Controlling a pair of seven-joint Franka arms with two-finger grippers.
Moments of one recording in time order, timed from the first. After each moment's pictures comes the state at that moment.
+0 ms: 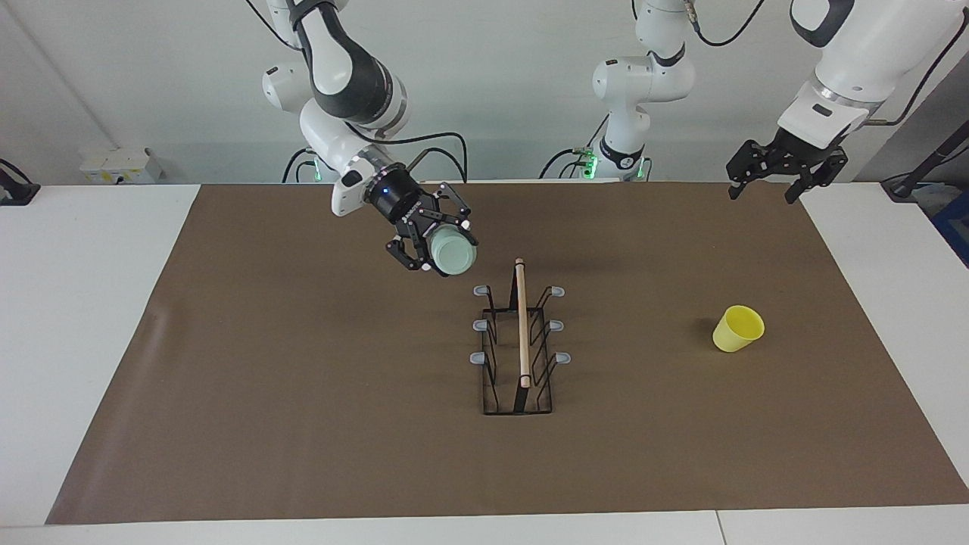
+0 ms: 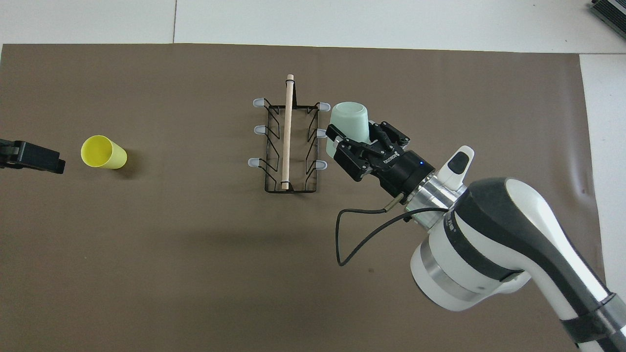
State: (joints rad) left arm -0.04 -0.01 0.02 -1.55 -0.02 1.51 0.14; right arm 0.51 0.00 -0.01 -2.06 2.27 2.80 -1.78
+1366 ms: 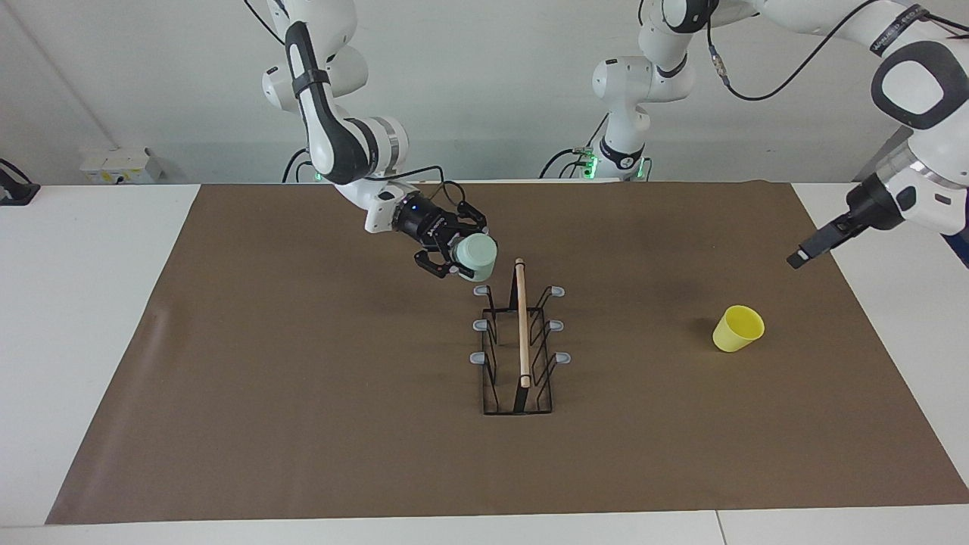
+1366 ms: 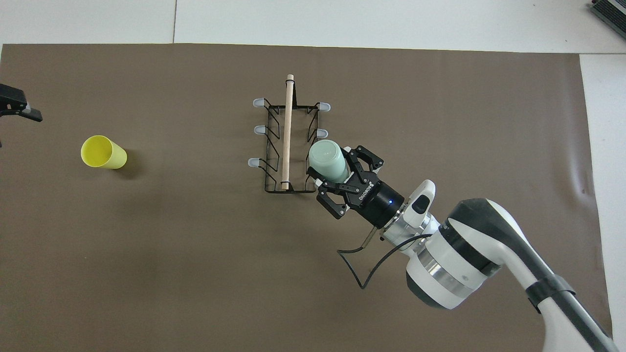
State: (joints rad) left arm -0.07 0.33 0.36 -1.32 -0.34 1.53 -0.22; right arm 0.49 0.04 -0.01 -2.28 2.57 2.31 -2.52
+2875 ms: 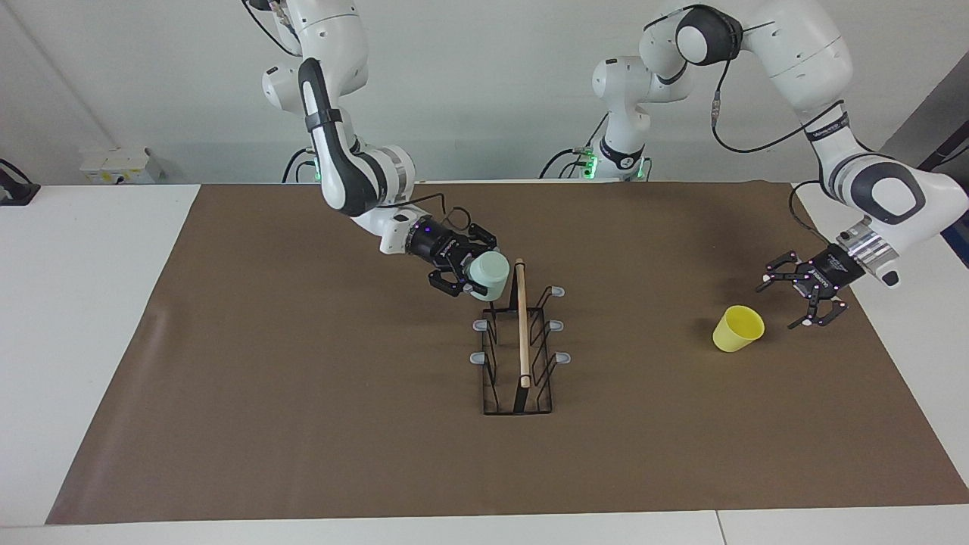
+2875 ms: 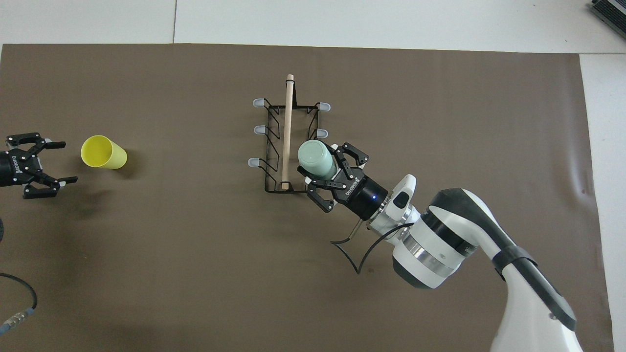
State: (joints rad) left arm -0.10 0.44 0.62 -1.87 -1.08 1.85 -0.96; right arm 0.49 0.19 -0.02 -2.24 2.60 2.18 -2.67
